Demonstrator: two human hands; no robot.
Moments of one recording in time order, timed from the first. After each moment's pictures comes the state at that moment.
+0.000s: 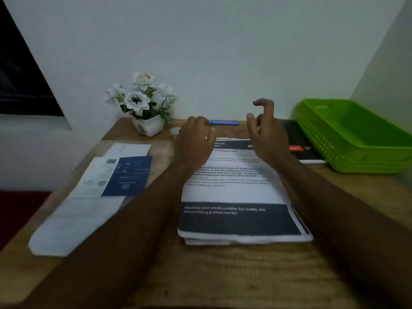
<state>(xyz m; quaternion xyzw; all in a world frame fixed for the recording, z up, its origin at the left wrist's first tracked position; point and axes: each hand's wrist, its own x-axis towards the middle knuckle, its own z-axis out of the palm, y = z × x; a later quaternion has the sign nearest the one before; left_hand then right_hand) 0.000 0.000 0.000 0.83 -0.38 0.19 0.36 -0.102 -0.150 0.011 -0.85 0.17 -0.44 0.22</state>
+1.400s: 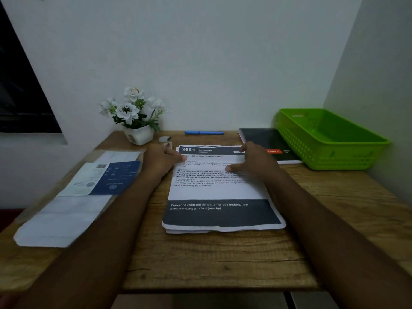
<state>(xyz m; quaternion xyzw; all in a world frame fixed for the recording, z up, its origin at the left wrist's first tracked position) 0.003 0.042 -0.017 0.82 -0.19 -0.04 0.54 -0.147 -0.162 -0.015 -0.92 0.29 -0.14 0.21</state>
